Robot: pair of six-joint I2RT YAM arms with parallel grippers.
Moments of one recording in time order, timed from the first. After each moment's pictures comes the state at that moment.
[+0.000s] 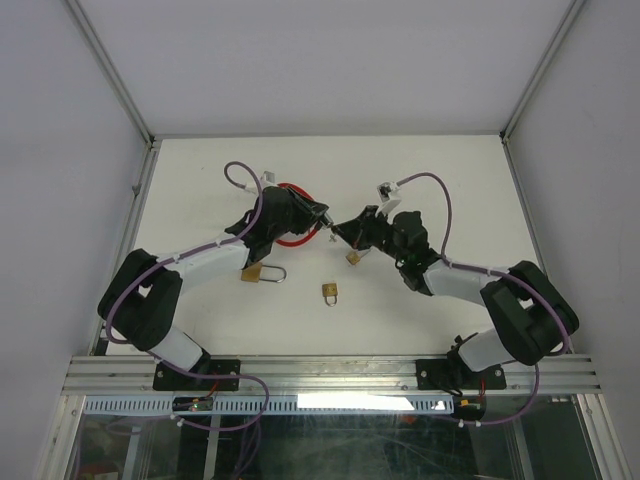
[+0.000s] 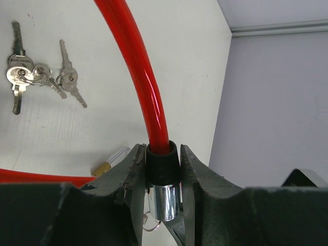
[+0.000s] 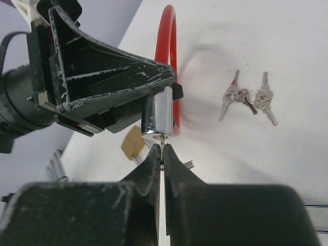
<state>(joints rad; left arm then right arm) -0.64 1.56 0.90 0.23 -0.06 -1.29 0.62 1.45 0.56 0.72 -0.22 0.64</state>
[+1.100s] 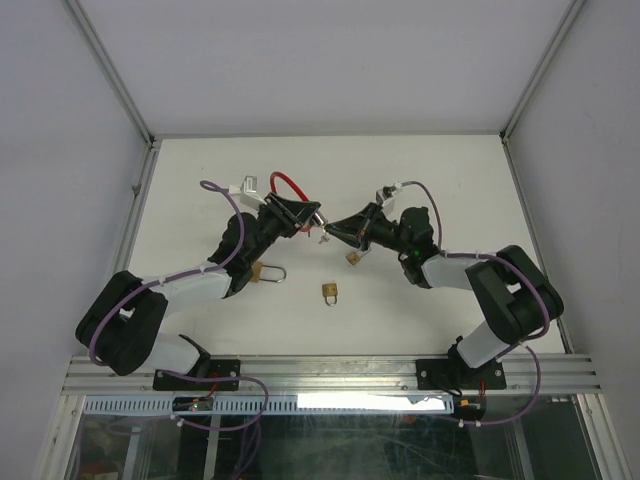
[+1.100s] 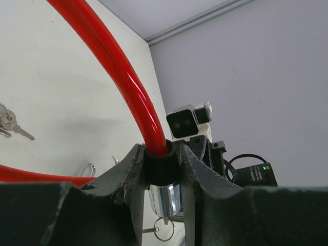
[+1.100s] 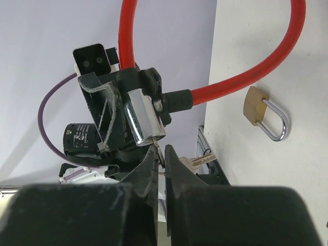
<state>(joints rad) -0.62 1.39 0.57 0.84 0.02 -1.13 0.51 1.59 0.57 0.97 -0.59 1.50</state>
